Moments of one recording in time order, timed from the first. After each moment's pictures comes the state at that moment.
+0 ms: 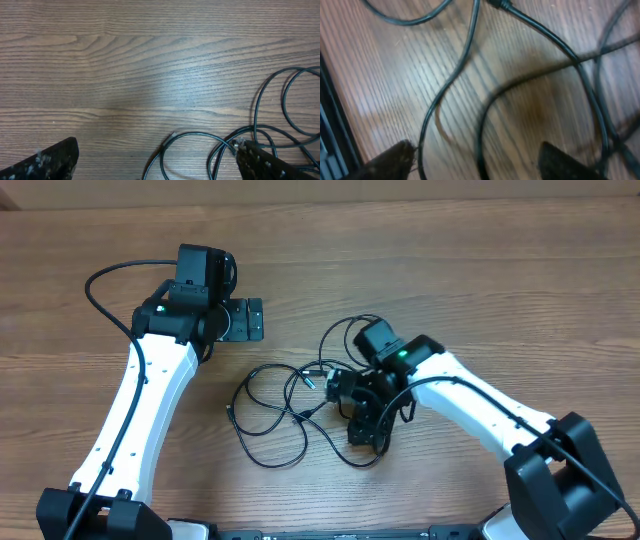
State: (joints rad) left arm -0.17 1.54 1.34 -0.86 -0.06 -0.18; right arm 0.61 1.70 1.10 -0.92 -0.37 -0.63
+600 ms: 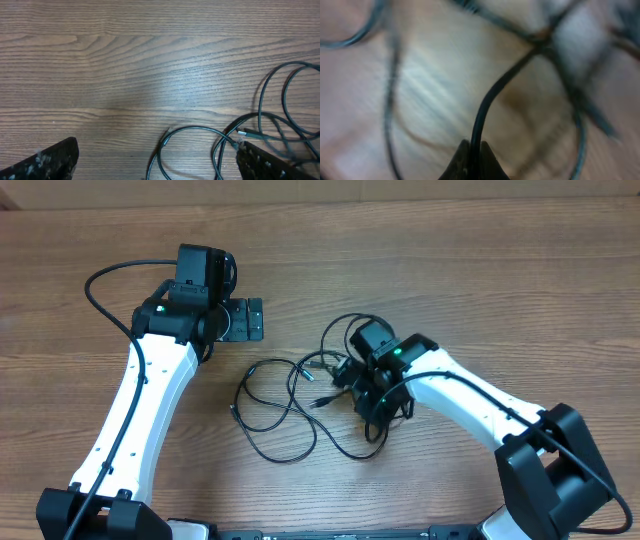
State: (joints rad) left arm -0.17 1.54 1.34 -0.86 -0.07 -0.18; right arm 0.58 1.74 1.14 -0.91 -0.16 -0.34
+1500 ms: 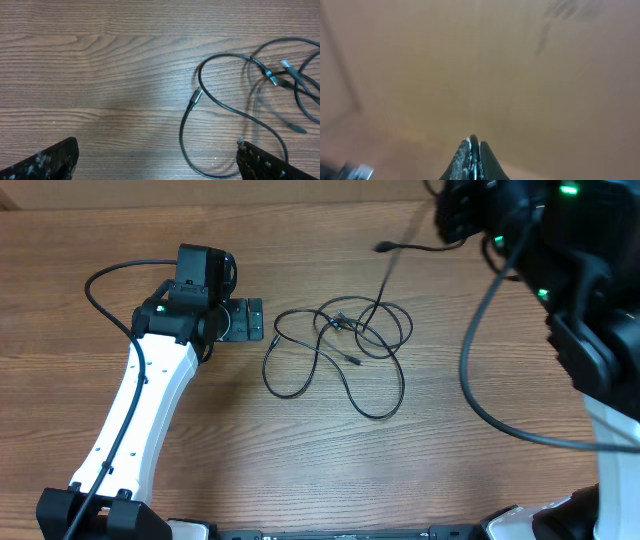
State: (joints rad) left arm -0.17 1.54 1.34 -0.86 -0.07 -0.18; right arm 0.45 1.60 2.43 -0.96 0.13 -0.01
